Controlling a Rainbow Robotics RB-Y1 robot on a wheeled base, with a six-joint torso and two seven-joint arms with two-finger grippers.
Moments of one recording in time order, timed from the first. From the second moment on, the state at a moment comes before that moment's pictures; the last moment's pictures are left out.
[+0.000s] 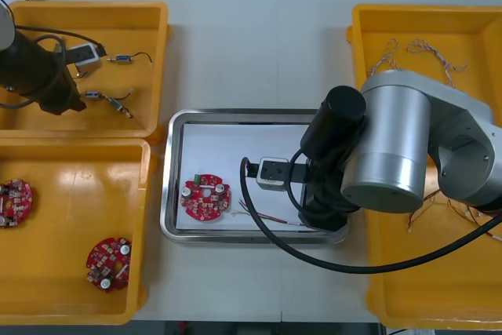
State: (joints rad) right arm -0.78 -0.73 0.83 -2.13 -0.85 1.69 1.65; left arm -0.78 0.76 -0.12 -1.09 0.83 1.34 -2.60
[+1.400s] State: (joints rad) right arm -0.50 -0.92 0.15 -2.33 -1.03 1.91 0.97; left arm -0.82 0.71 -0.18 -1.03 0.77 1.30 -2.60
